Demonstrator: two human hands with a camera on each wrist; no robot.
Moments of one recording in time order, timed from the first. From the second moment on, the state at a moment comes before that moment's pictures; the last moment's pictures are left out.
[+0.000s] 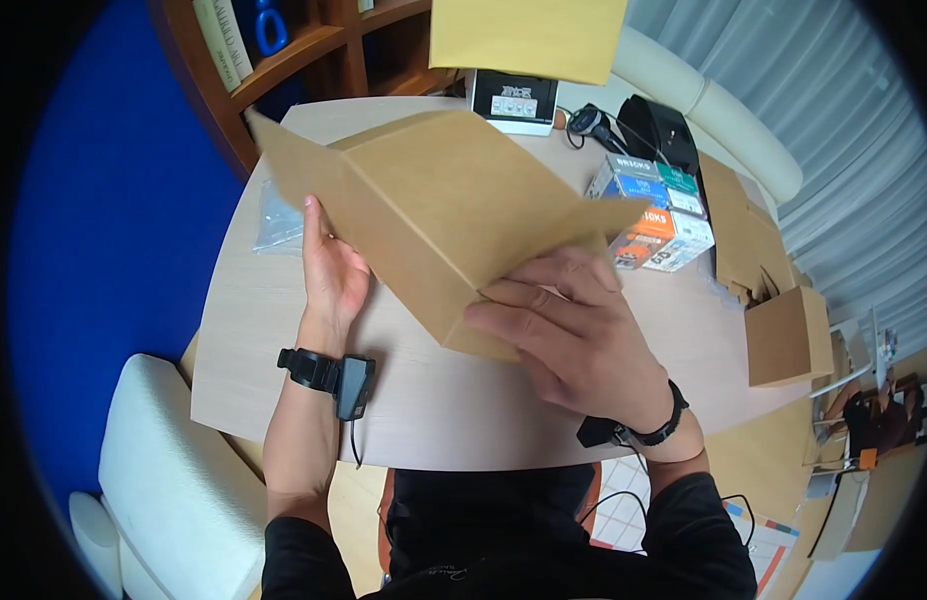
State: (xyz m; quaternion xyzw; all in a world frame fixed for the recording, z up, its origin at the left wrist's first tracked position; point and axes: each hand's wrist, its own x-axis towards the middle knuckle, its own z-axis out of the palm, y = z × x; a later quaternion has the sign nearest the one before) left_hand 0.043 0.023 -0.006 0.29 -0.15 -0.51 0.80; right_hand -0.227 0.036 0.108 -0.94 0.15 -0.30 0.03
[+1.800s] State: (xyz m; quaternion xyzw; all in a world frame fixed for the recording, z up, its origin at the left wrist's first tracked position) left_hand 0.027 0.035 -0.020 0.23 -0.18 -0.69 0.66; right_hand -0.285 -0.018 0.121 -0.74 0.22 -0.49 0.40
